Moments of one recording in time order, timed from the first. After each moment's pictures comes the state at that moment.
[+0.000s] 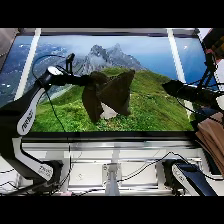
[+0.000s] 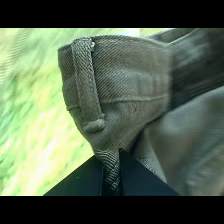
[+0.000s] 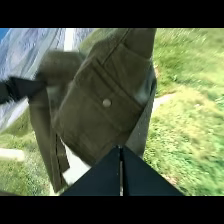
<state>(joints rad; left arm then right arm) -0.10 -1.75 1.41 0.66 -0.86 -1.01 -0.07 -0.82 0.91 -0.93 0.95 1.48</state>
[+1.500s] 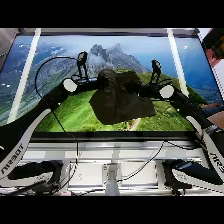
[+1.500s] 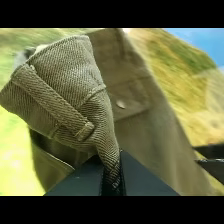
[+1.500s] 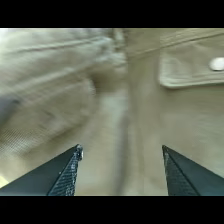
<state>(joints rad) -0.43 -1.41 1.11 0.71 -0.43 -1.24 0.30 -1.28 0.96 -0.92 0.56 1.52</state>
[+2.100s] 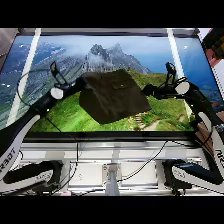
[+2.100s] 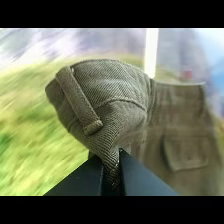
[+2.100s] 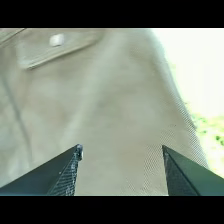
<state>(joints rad) -0.27 -1.32 0.82 0.73 -0.17 -1.50 0.06 -1.27 0.96 -1.09 0.79 1.53</state>
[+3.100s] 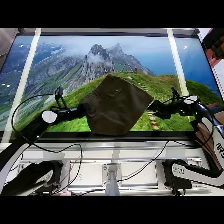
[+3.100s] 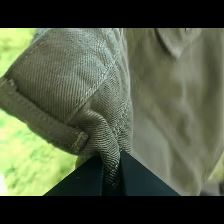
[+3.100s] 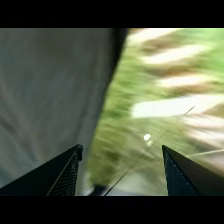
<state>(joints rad) -0.31 -1.00 0.53 0.73 -0.54 -1.56 -0.15 -1.34 0.72 -0.80 0.98 1.36</state>
